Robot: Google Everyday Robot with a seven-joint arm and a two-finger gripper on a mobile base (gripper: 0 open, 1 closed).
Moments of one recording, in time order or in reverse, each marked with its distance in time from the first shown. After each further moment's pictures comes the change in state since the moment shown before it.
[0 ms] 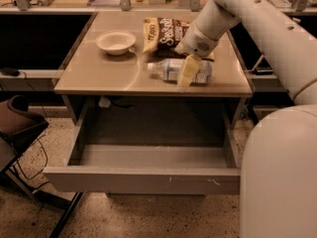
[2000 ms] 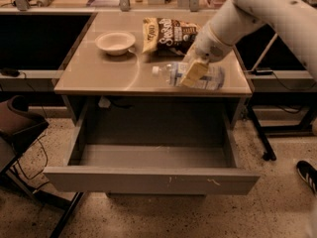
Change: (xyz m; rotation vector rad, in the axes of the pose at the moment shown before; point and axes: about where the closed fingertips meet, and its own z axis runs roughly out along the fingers) arm -0.001 0.036 -0.029 0.101 -0.047 0.039
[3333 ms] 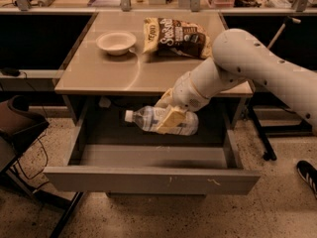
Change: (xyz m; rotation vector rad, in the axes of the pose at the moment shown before) arm -0.020 0.114 0.084 -0.135 -0.199 -0.065
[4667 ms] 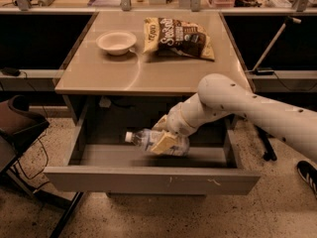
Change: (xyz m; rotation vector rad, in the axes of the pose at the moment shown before) arm 0.060 0.002 0.089 0.023 0.007 0.072
